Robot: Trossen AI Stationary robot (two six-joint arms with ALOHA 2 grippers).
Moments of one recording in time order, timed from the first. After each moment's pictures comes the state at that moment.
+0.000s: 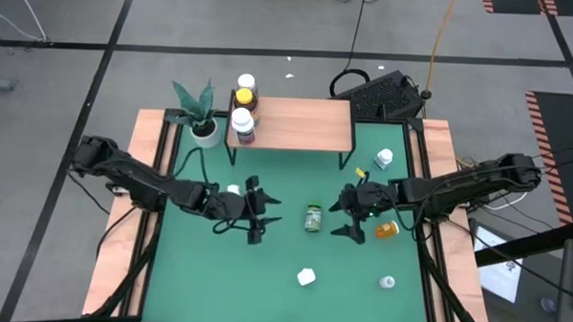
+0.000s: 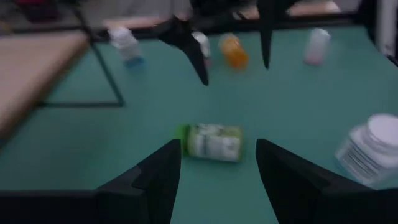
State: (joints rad) left arm -0.27 1.44 0.83 0.14 -0.34 -0.05; right arm 0.12 1.16 0.52 -0.02 -0.15 0.32
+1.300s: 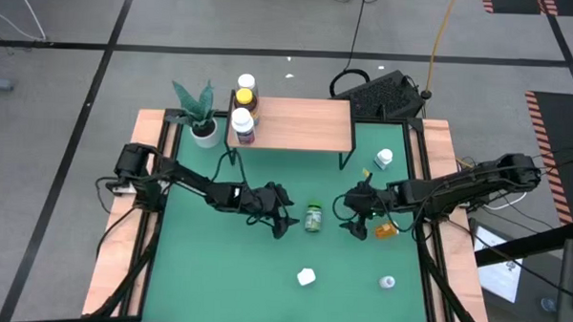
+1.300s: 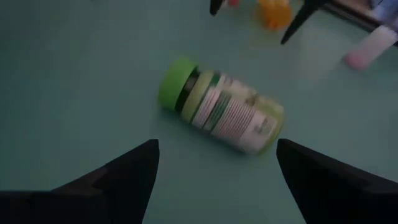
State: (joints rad) left arm -0.11 1.81 0.86 0.37 -0.12 -0.46; right arm 0.12 1.16 0.45 -0.19 0.05 0.40
